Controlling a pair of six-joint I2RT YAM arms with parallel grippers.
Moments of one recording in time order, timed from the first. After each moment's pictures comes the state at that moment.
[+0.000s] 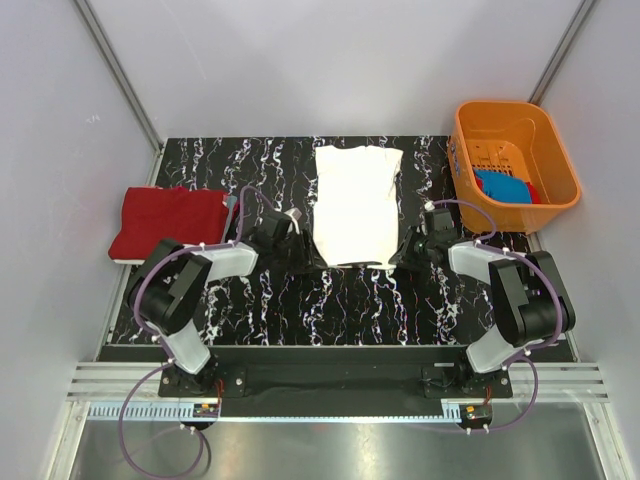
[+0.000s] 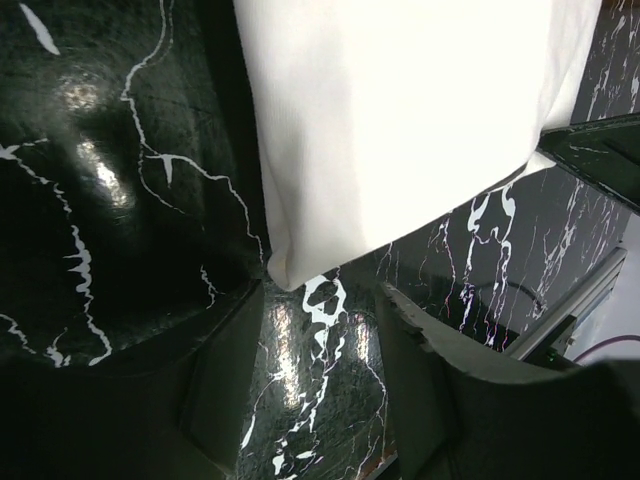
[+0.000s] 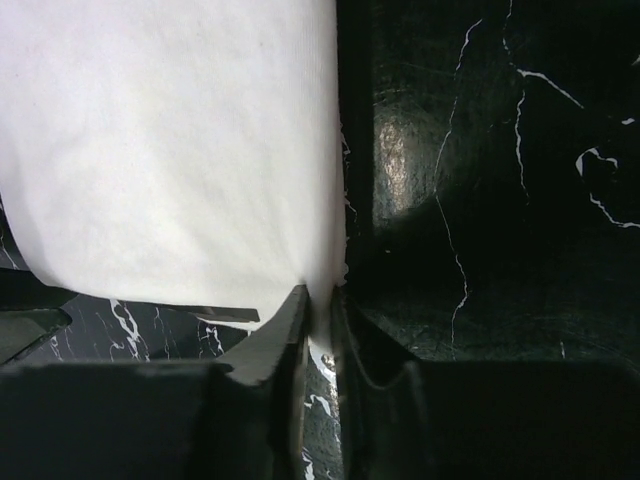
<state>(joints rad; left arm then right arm) -0.53 1.70 0.80 0.07 0.36 -0.77 0.22 1.59 0.71 -0.04 -0.28 0.62</state>
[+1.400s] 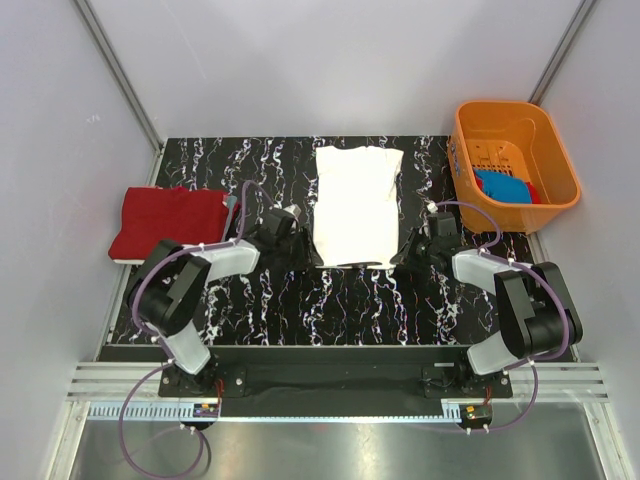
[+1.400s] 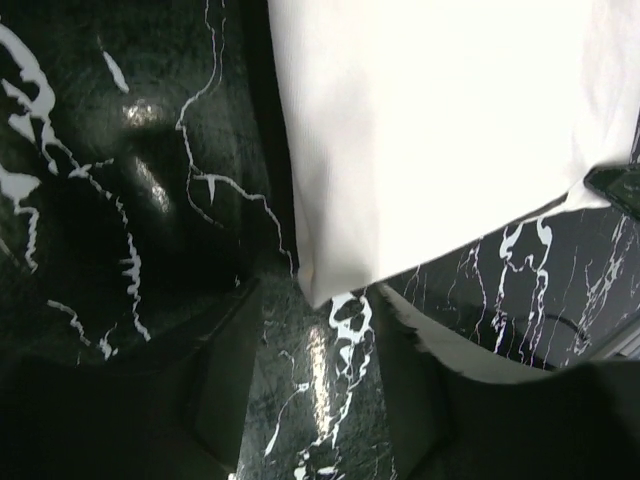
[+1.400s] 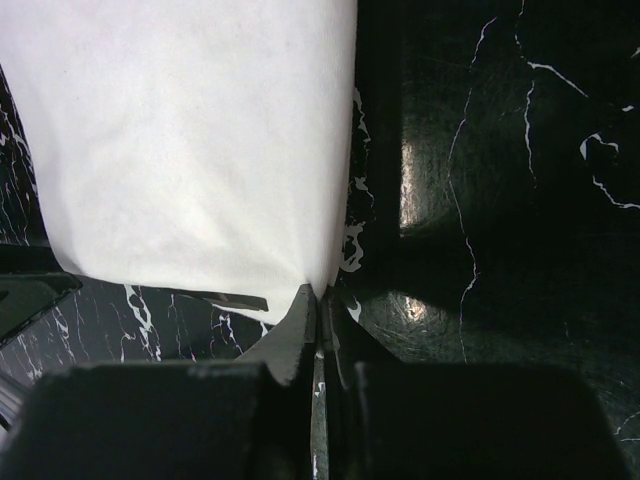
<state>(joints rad) -0.55 1.68 0.83 0.00 0.23 -0.73 0.22 1.51 0.64 0.03 -0.28 0.62</state>
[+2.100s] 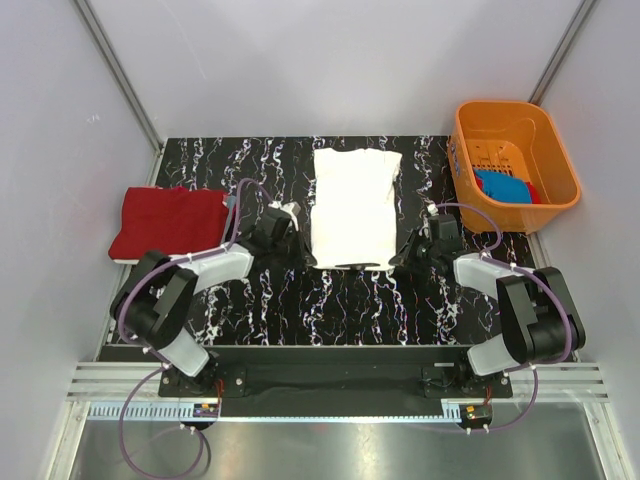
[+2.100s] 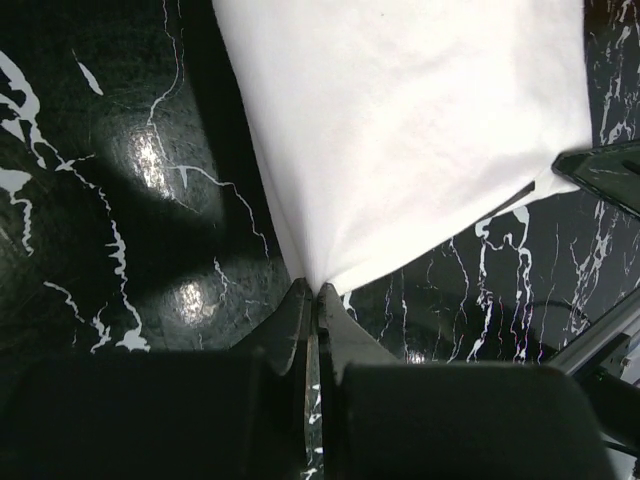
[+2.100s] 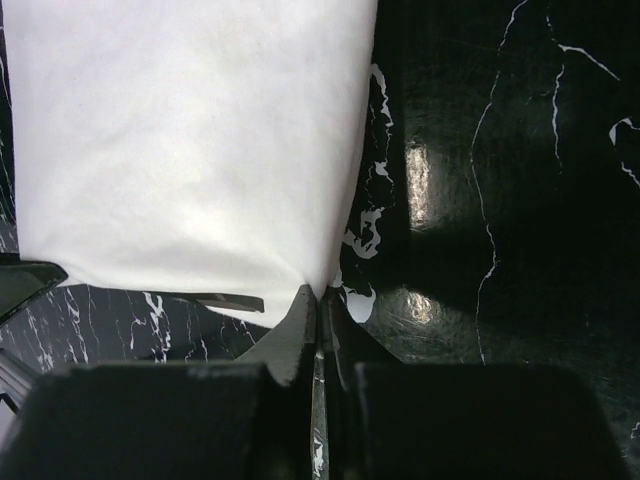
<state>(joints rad) -0.55 1.62 0.81 0.01 0.23 -0.68 0.22 1.48 0.61 0.06 -0.30 0.62</state>
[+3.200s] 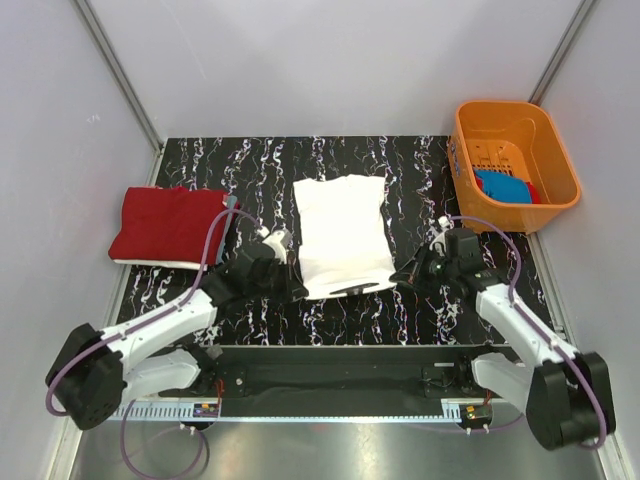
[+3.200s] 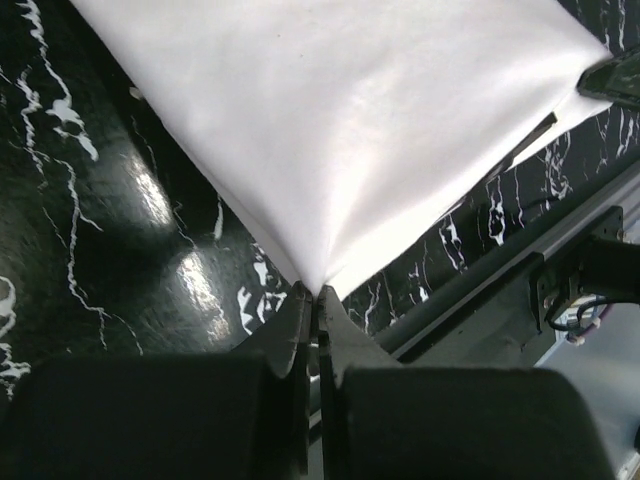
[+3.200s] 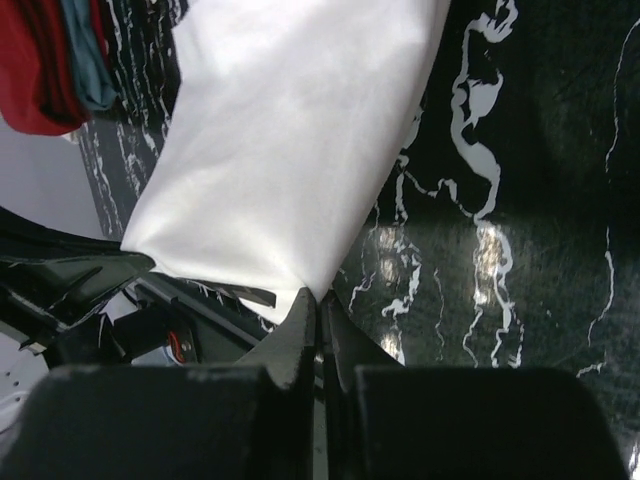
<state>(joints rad) -0.70 1.09 0.56 -0.17 0.19 -0.67 0.23 1.07 0.53 -0.26 -0.49 0.71</state>
